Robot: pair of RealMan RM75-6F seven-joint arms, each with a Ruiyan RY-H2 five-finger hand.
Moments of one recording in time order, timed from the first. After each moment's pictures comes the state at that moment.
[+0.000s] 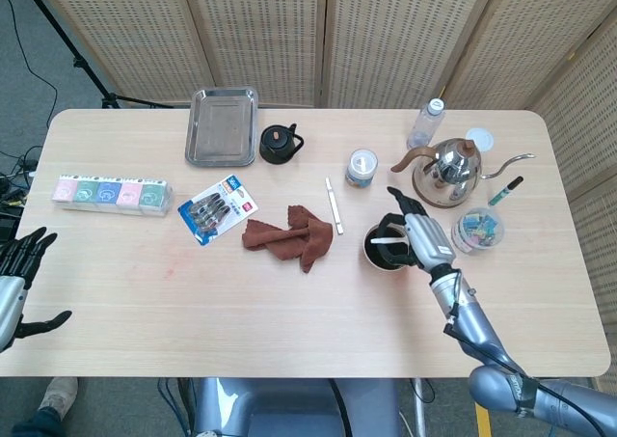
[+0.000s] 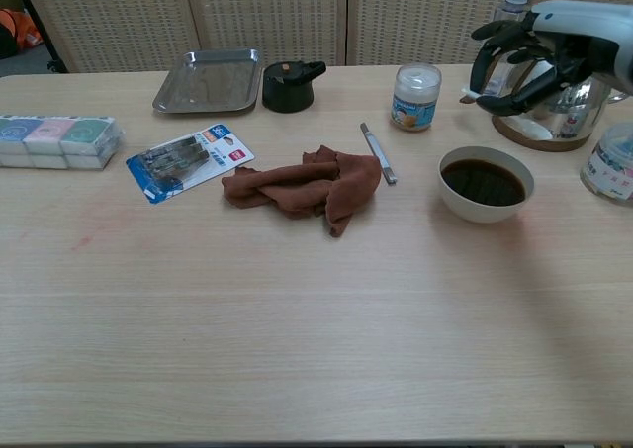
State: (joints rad) left arm -0.11 -0.88 -0.02 -1.92 1.49 1.42 -0.02; right arm 0.61 -1.37 0.34 -1.73 -0.95 0.94 -0.06
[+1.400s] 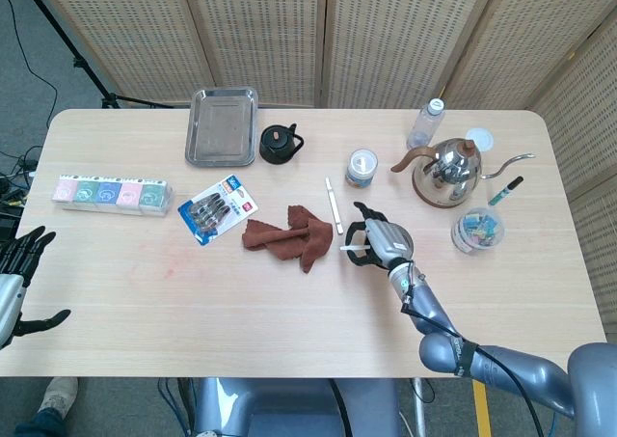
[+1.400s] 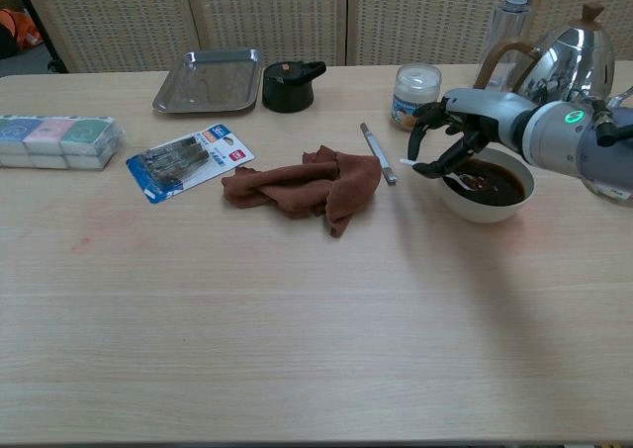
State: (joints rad) left arm -0.12 -0.87 -0.03 -1.91 1.47 1.39 -0.03; right arm 0.81 -1.61 0.30 -1.40 -0.73 0.79 -0.10
